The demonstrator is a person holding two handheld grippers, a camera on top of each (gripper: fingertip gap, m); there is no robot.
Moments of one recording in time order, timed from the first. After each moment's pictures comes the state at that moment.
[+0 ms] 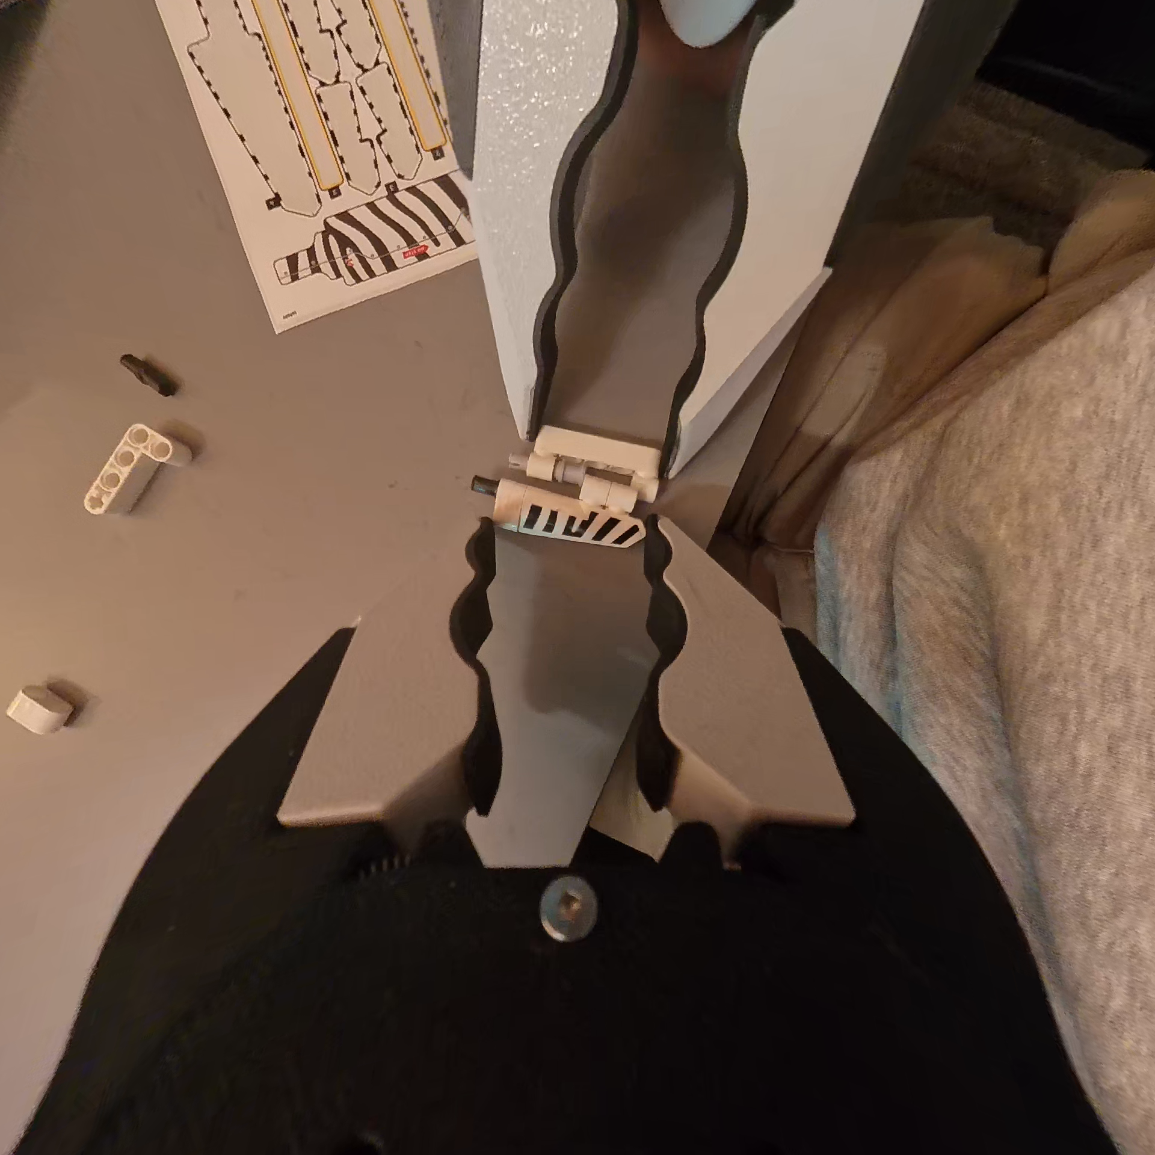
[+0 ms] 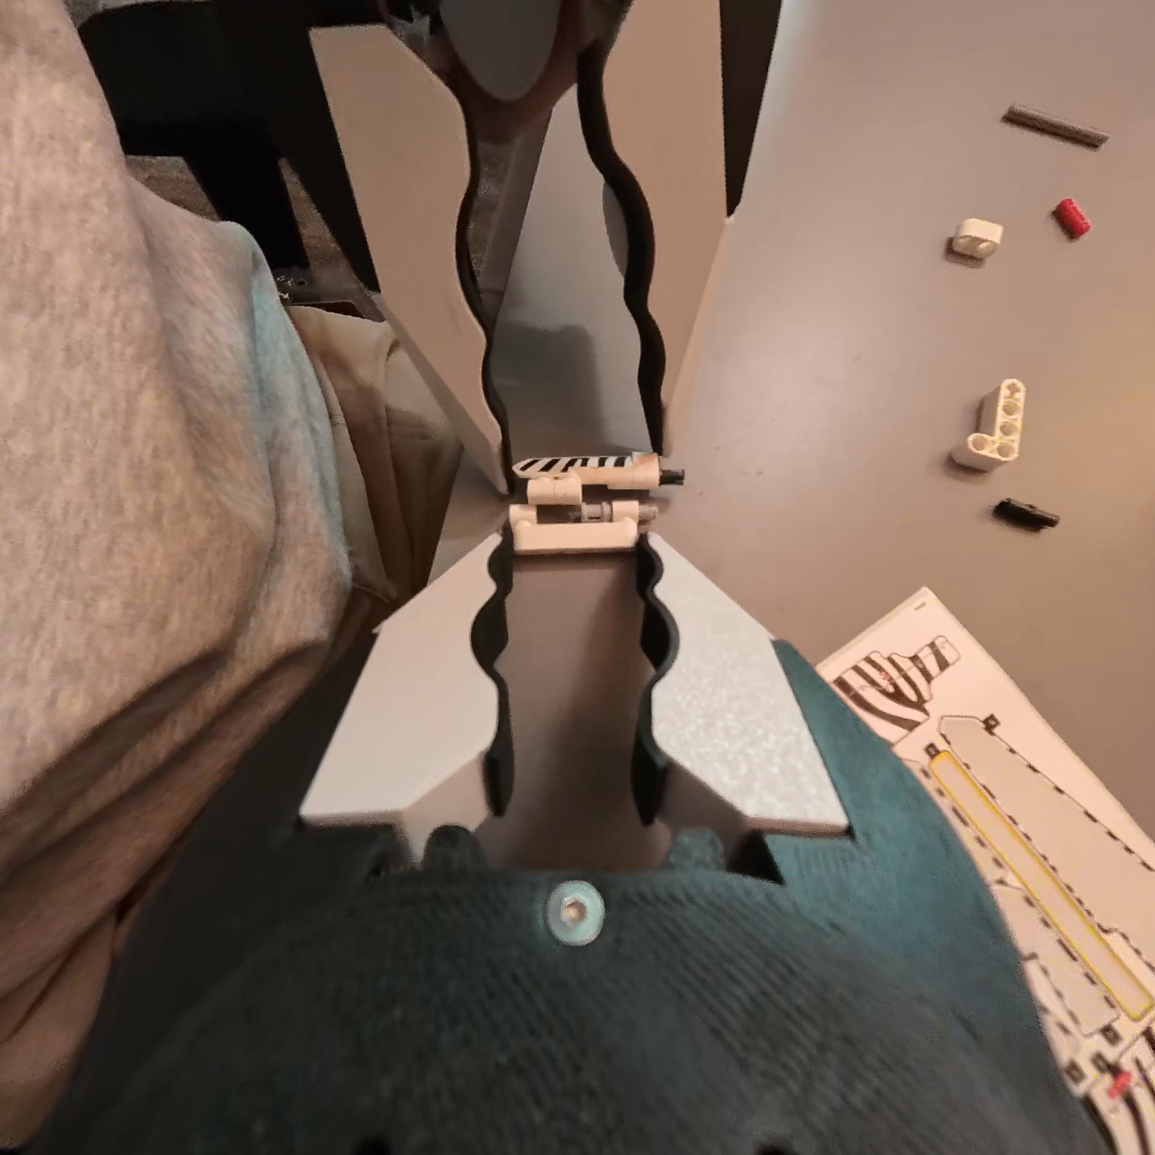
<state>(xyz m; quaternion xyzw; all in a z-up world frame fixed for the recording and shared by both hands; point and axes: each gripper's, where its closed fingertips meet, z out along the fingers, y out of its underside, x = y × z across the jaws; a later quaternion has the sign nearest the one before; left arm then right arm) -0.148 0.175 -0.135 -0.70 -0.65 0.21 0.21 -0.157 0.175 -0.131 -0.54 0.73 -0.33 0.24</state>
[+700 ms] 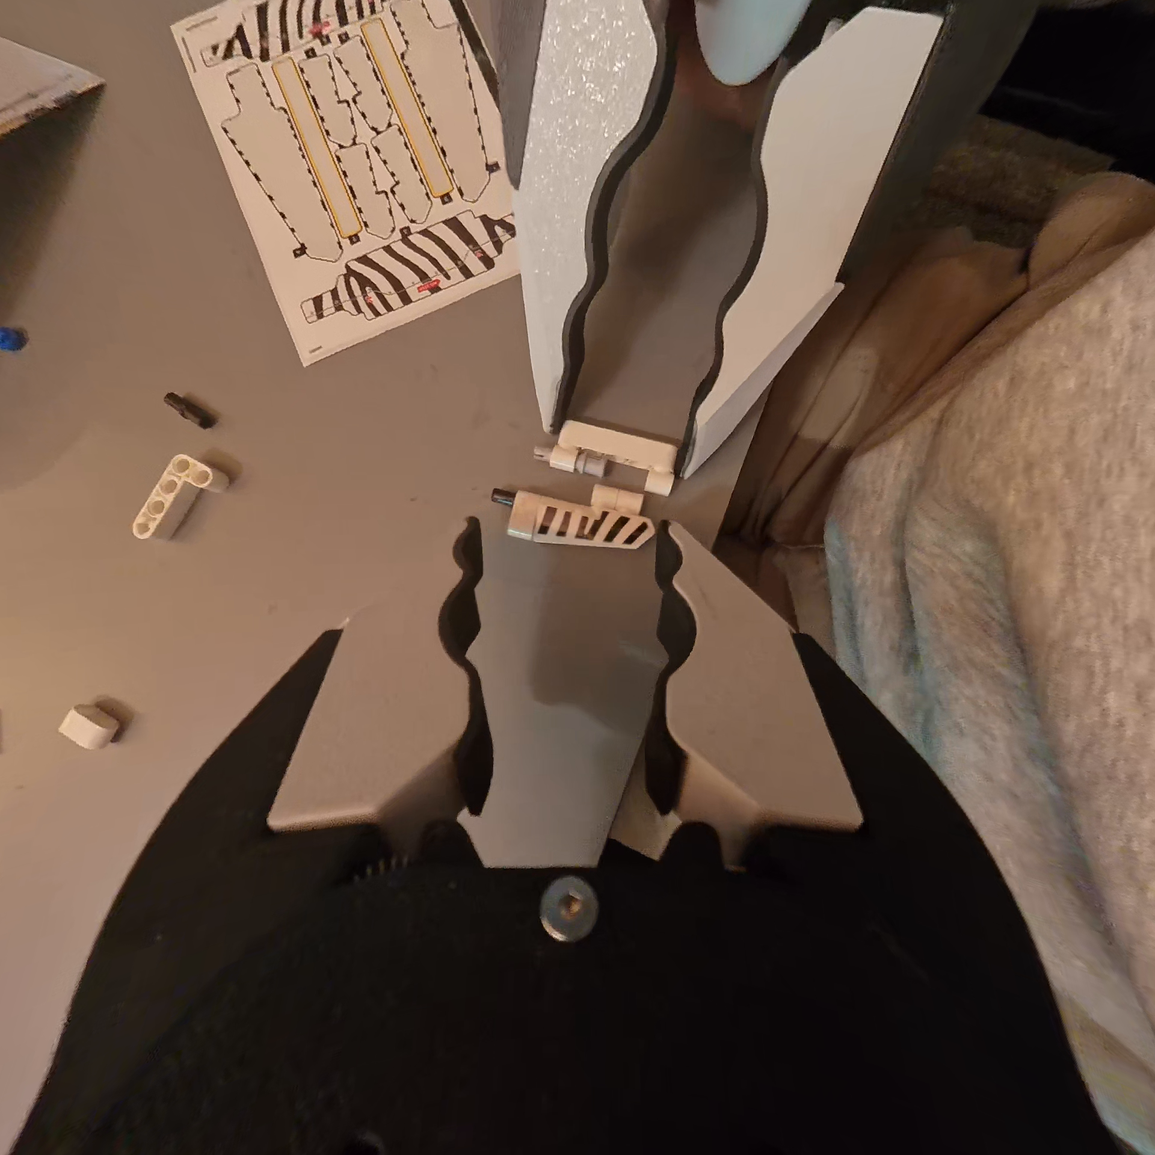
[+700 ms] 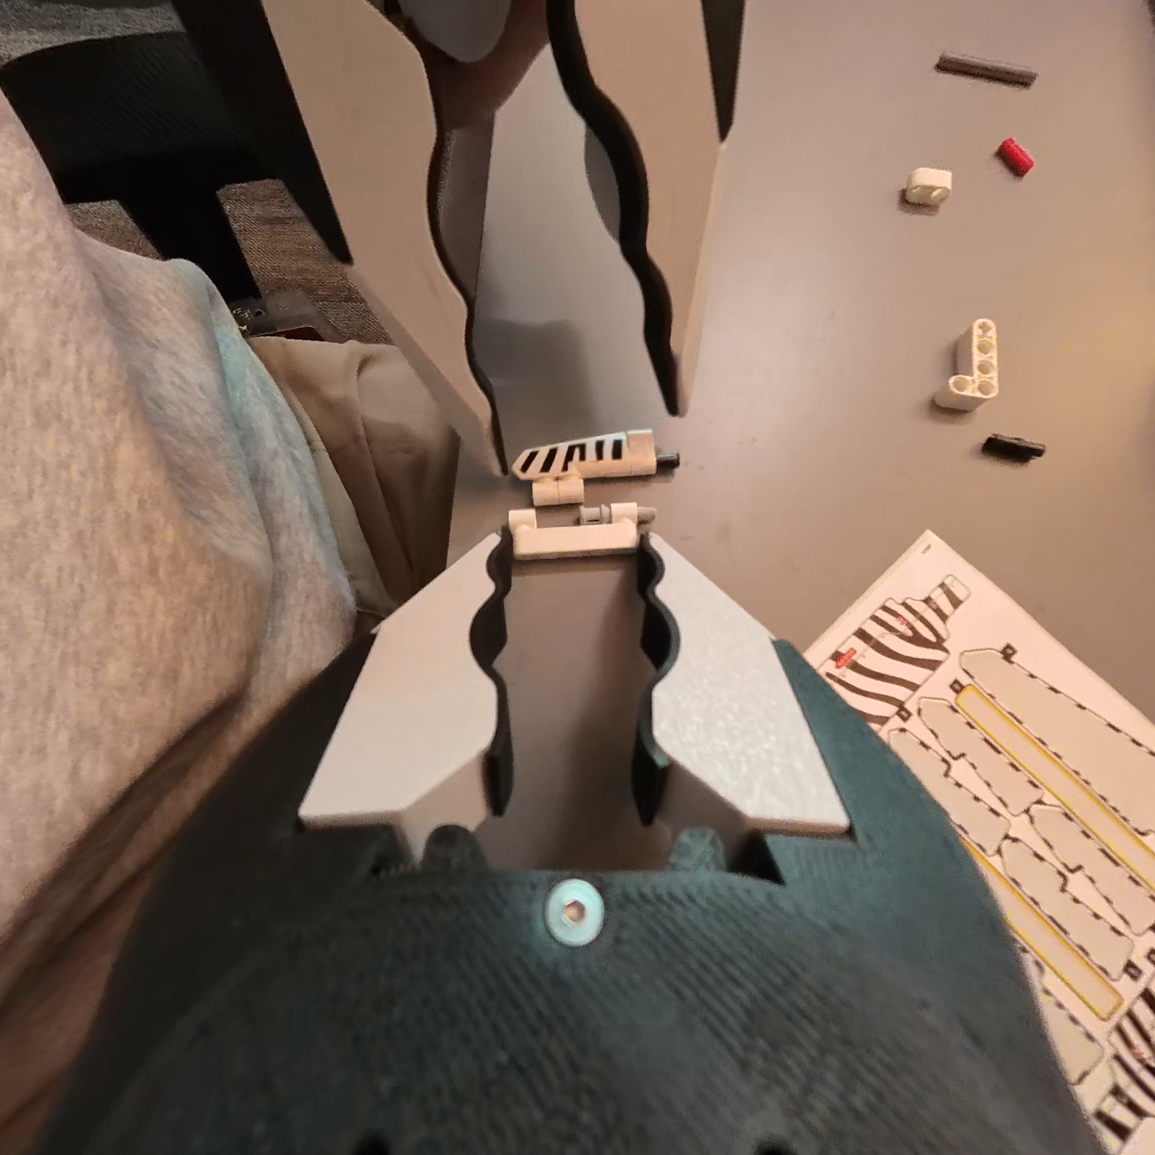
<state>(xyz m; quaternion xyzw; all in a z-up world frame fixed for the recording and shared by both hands) -0.148 0.171 -0.126 -0.71 -0.63 0.23 0.23 -0.158 0.179 -0.130 -0.49 0.77 -0.34 0.22</state>
